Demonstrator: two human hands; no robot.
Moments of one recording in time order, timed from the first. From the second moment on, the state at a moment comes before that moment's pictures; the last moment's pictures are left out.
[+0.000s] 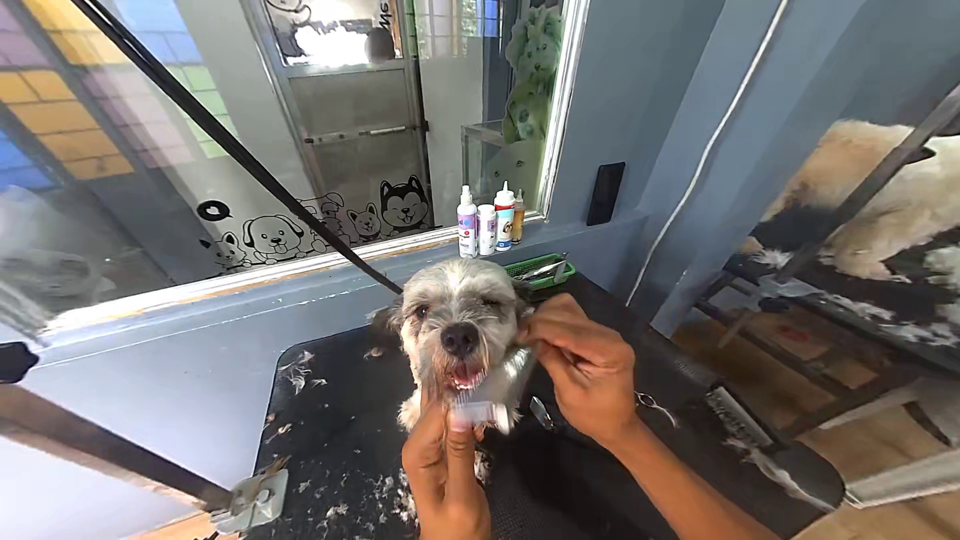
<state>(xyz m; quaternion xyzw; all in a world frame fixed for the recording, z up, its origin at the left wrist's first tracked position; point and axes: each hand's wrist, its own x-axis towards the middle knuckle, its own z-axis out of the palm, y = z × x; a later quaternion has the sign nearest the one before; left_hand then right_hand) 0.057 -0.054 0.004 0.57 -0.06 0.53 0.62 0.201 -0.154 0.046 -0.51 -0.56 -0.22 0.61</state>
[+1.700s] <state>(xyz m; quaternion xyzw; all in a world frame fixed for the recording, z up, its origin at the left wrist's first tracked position) 0.060 -0.054 0.014 0.57 -0.08 0.52 0.63 0.210 -0.202 0.000 -0.53 -0.49 -0.09 0.69</state>
